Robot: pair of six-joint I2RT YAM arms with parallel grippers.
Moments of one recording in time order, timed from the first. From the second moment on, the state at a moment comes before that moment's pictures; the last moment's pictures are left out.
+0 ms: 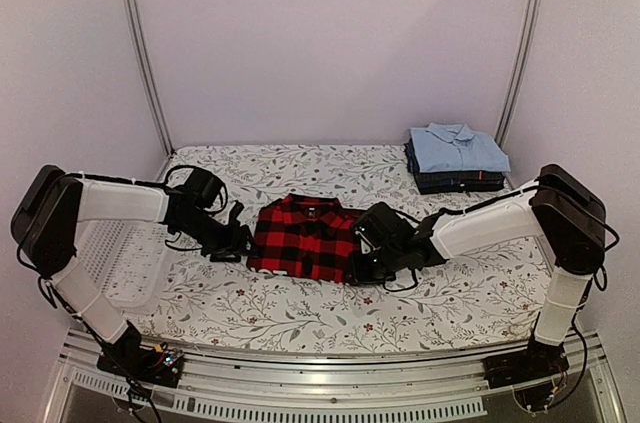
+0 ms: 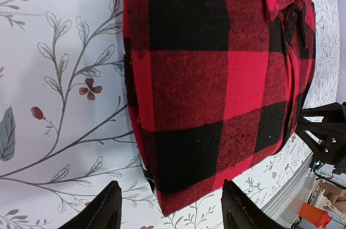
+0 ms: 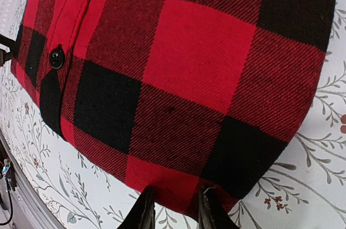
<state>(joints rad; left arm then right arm) -0.43 1.62 0.87 -0.40 0.41 -0.47 0.96 1.86 1.02 -0.13 -0.08 0.74</state>
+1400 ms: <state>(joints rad) -0.52 1.20 0.51 -0.55 0.35 -0.79 0.97 1.67 0.98 -0.27 0.01 0.75</state>
